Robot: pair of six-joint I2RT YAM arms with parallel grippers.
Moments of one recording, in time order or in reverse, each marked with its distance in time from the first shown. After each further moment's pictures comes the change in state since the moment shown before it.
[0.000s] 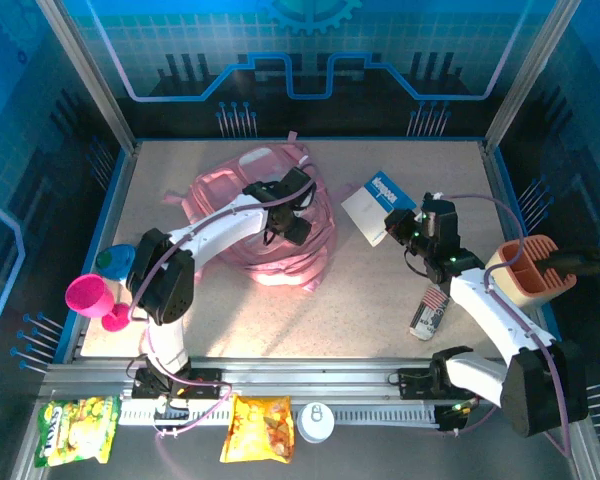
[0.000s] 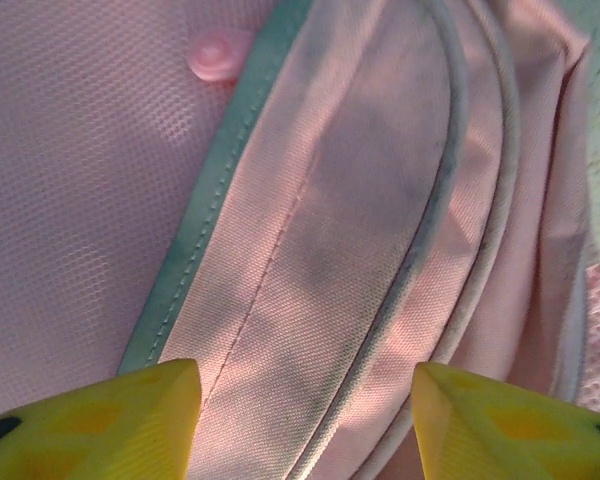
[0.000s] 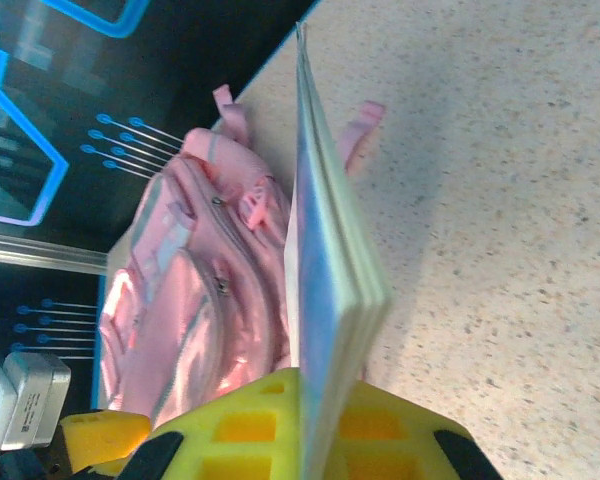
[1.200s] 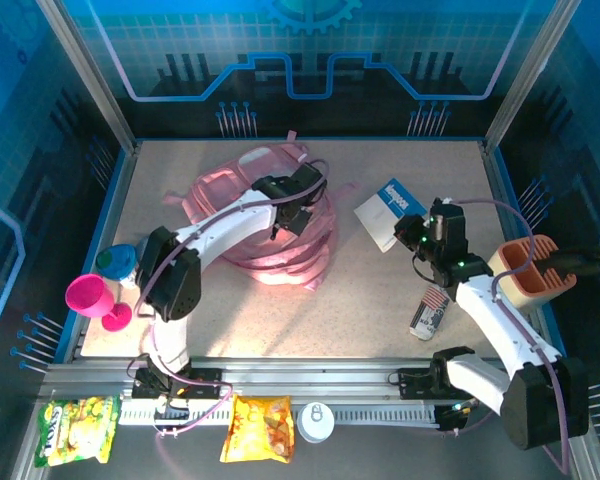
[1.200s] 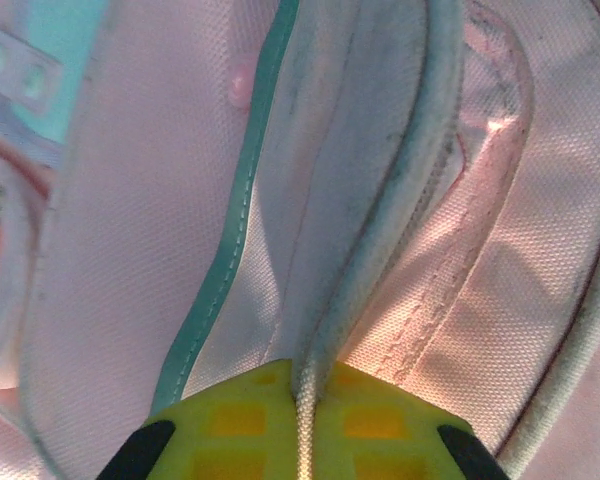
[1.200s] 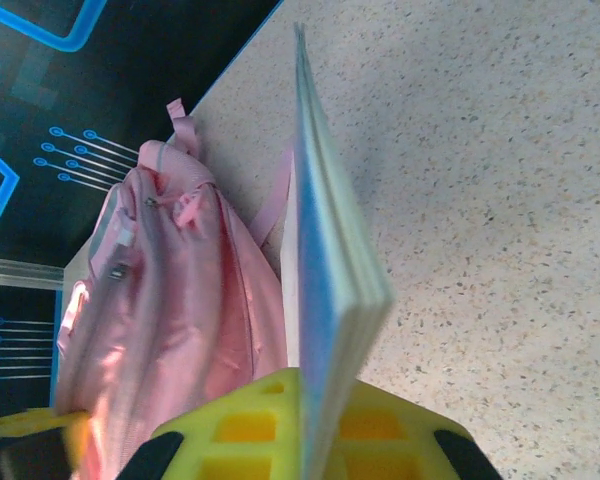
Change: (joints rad) left arm -0.020 0.019 0.112 -0.045 -0.187 0.003; right arm -0.043 -0.076 -0.013 -0.108 0.032 -0.040
